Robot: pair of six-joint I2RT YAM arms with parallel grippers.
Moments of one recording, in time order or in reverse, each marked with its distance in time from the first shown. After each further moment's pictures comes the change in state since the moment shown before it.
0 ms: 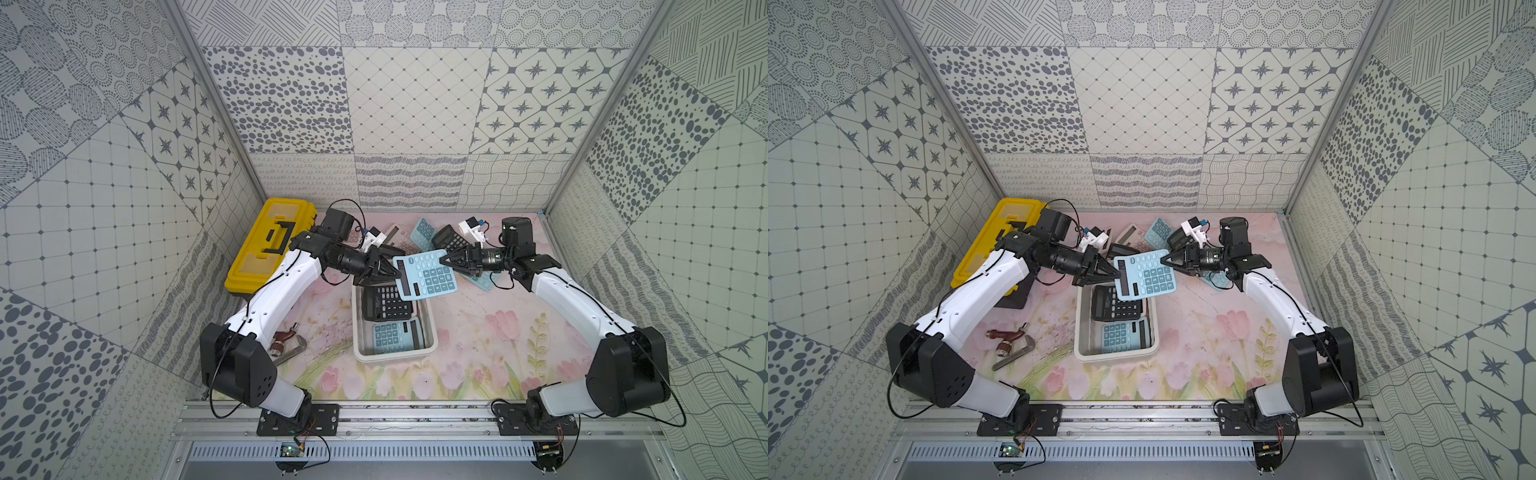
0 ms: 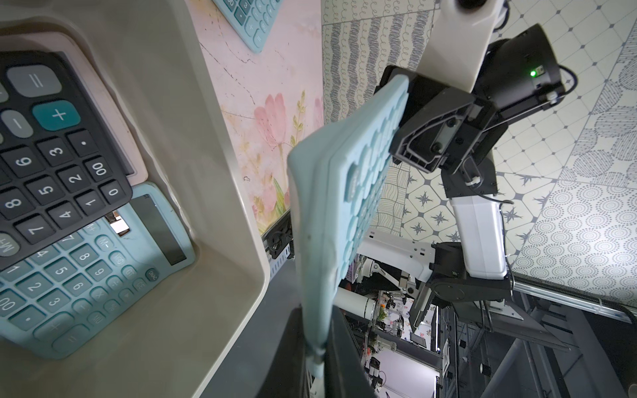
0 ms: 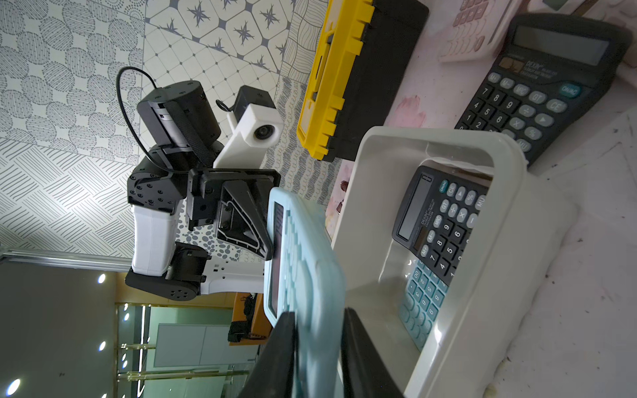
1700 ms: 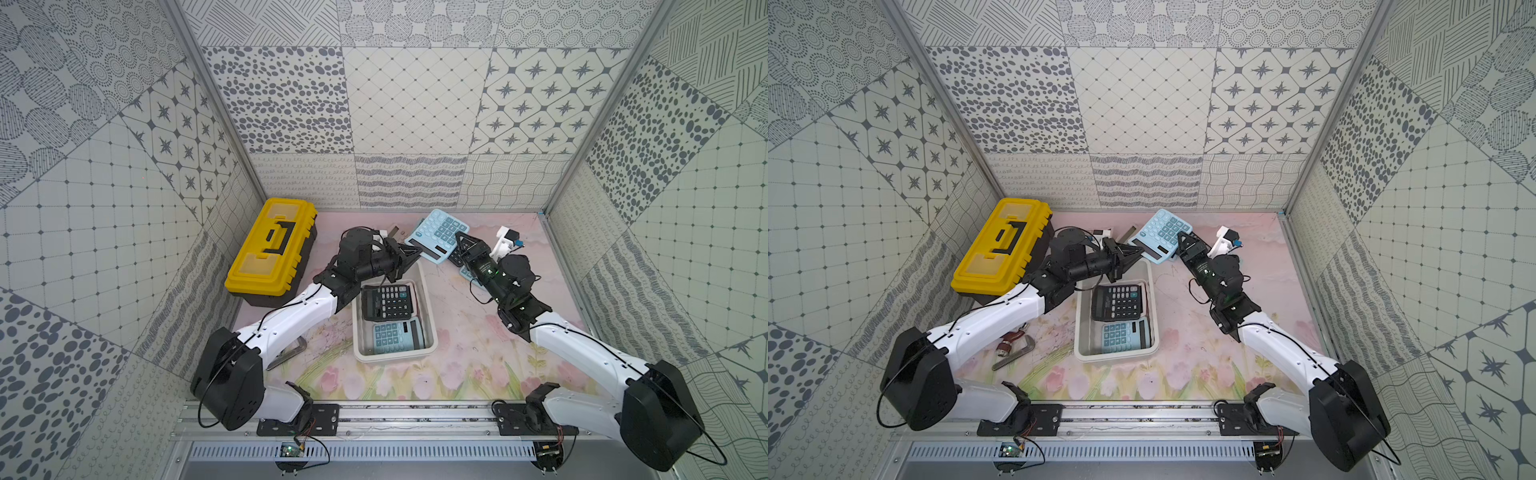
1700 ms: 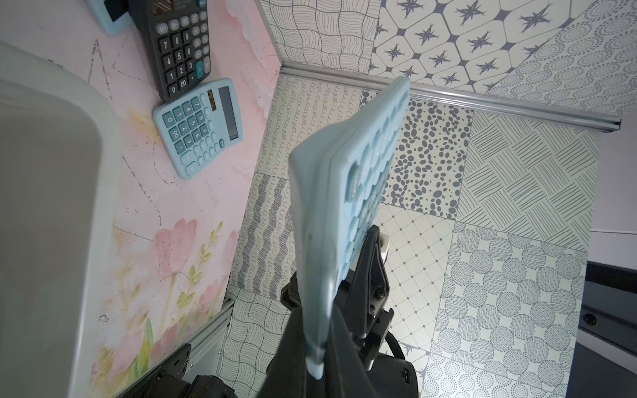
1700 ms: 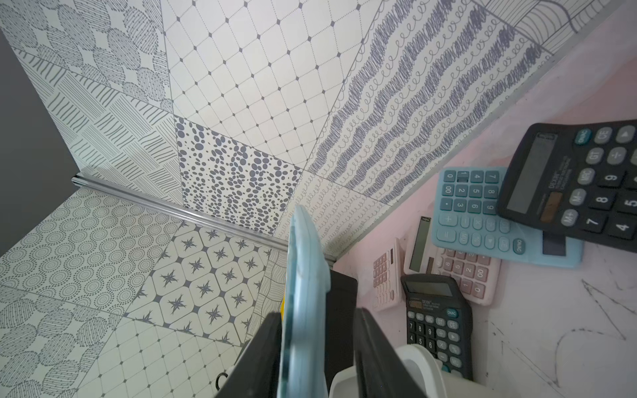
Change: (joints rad) left arm -0.218 -0.108 -0.369 1.074 -0.529 -1.012; right arm 0.262 -0.273 -0.387 0.690 1.242 0.470
